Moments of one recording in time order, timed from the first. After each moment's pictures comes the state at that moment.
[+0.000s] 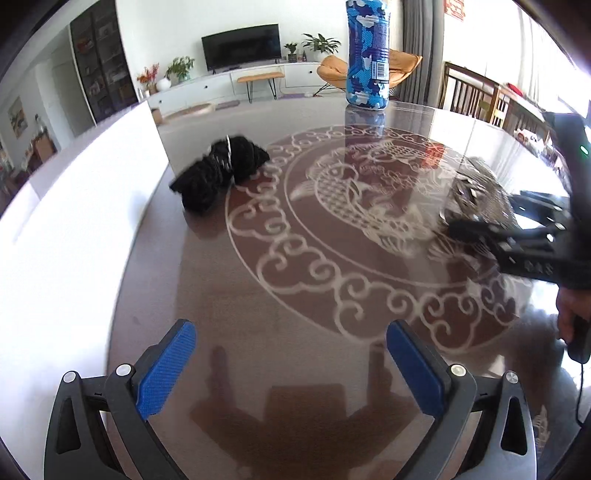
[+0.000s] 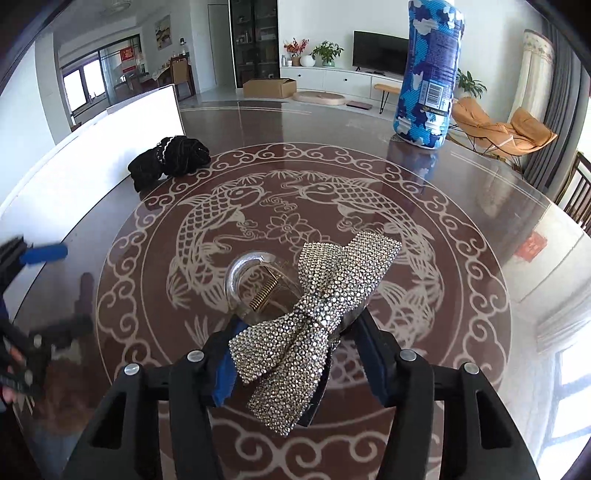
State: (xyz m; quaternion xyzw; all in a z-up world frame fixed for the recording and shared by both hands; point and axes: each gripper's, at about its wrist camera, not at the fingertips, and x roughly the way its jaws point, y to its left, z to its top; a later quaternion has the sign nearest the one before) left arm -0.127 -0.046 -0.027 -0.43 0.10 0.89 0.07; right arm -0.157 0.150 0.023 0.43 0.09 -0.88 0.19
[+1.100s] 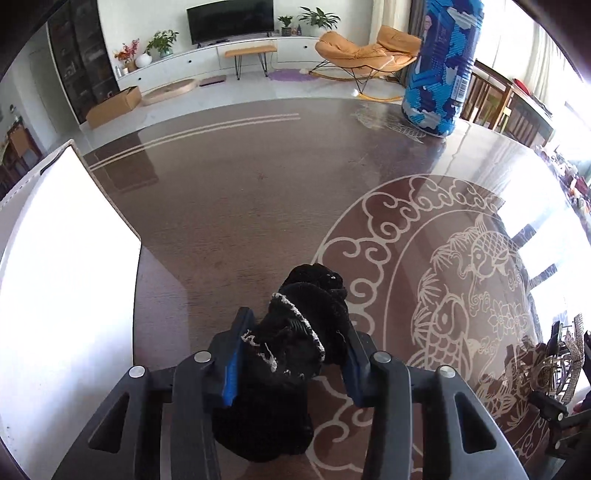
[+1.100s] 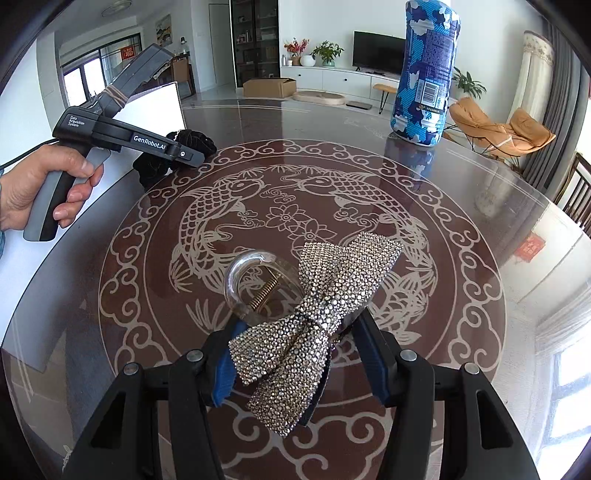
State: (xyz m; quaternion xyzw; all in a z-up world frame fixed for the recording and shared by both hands) left arm -0.309 -0.075 -0.032 -0.50 0.06 0.86 0.11; right arm -0.150 0.153 0.023 0.43 0.09 -0.88 0.19
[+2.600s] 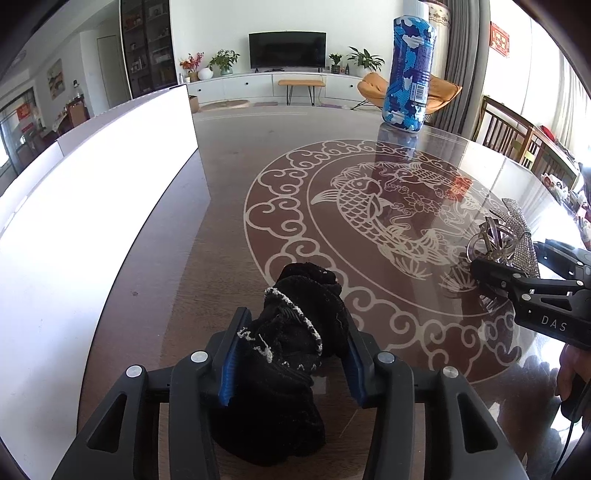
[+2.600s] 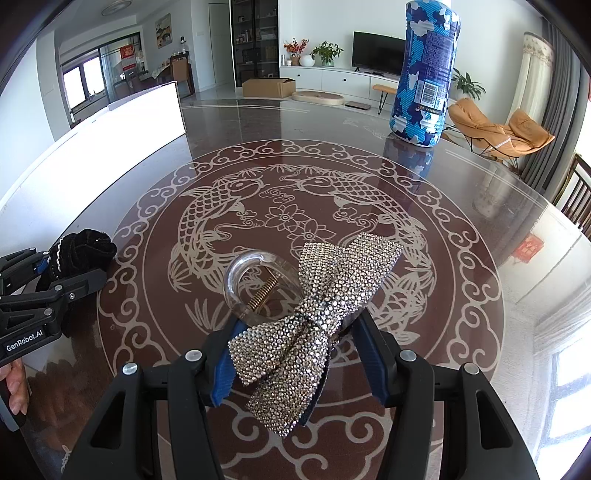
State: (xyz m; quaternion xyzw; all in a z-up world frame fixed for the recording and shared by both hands) left arm -0.118 -0.044 -0.042 -0.43 0.01 0.90 0.02; right arm -0.150 0.153 0.023 0.43 0.10 -0.88 0.19
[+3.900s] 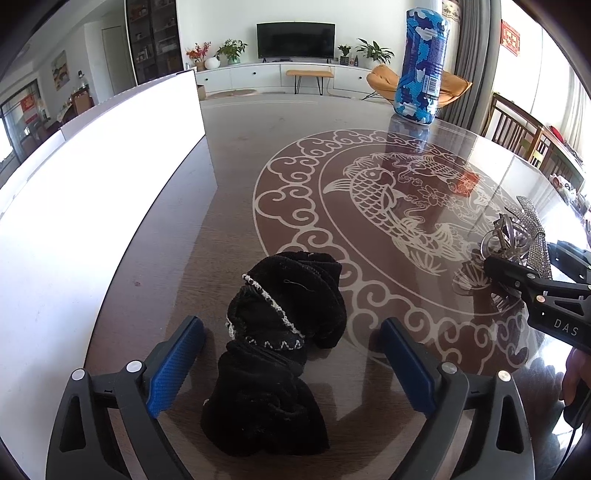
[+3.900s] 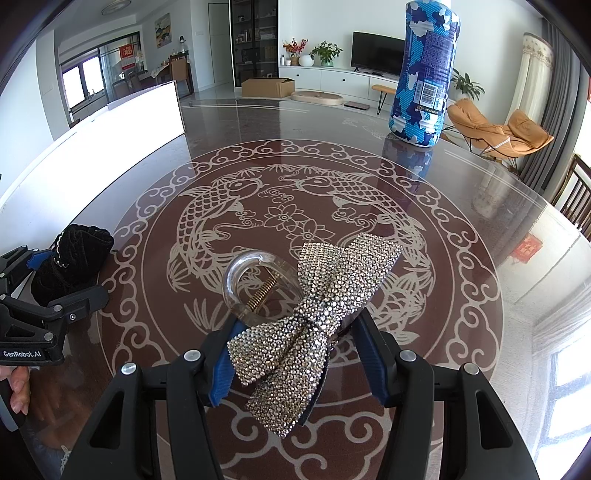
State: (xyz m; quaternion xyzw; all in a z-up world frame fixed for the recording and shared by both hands) left arm -0.120 -0.050 -0.048 -0.45 0.00 0.89 0.00; right arm -0.151 0.153 0.023 0.43 0.10 -0.88 0.19
